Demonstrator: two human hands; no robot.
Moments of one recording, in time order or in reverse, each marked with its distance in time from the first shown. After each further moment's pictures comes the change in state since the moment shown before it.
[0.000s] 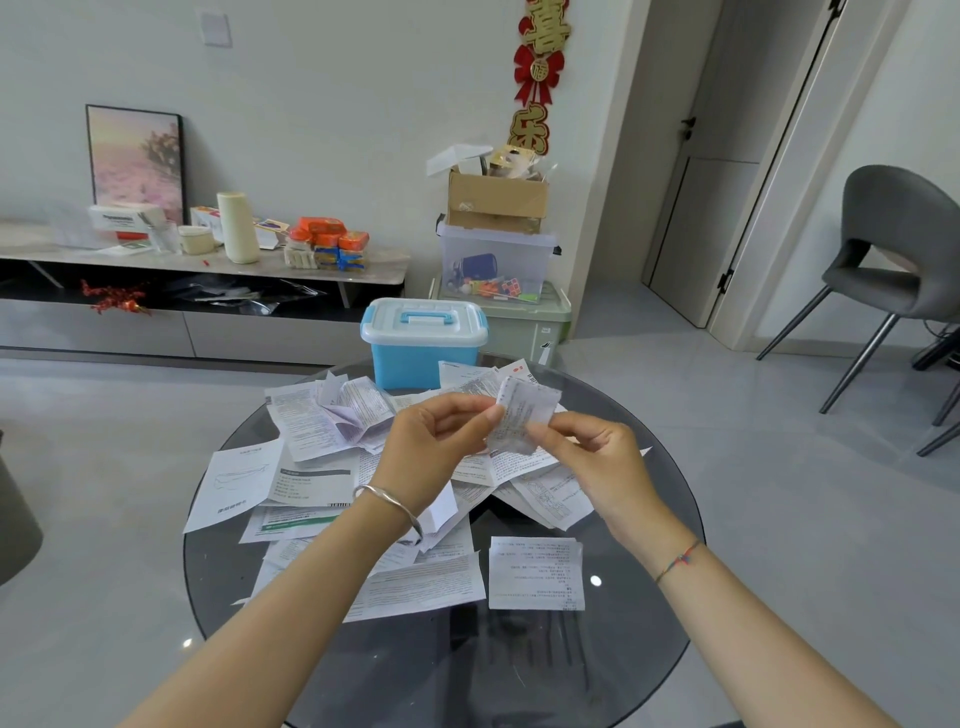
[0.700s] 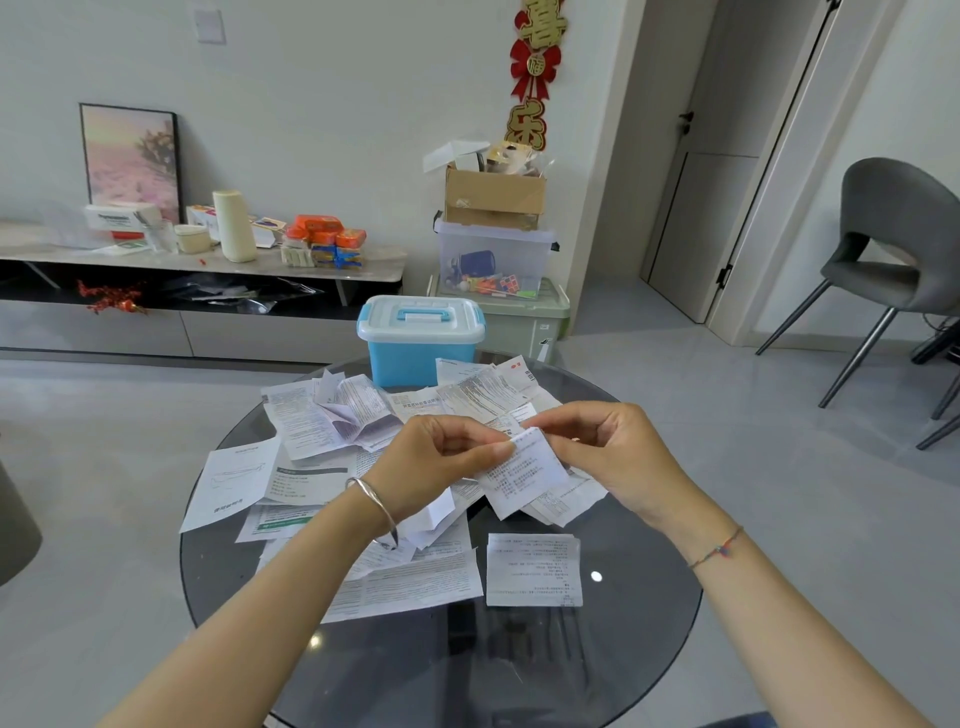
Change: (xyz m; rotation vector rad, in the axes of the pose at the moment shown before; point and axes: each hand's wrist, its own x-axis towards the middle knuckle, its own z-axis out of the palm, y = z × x) left_hand -0.001 -0.001 -0.009 0.166 -0.253 -0.105; right_hand -0.005 -0.027 -0.019 -0.101 -0.226 -0.029
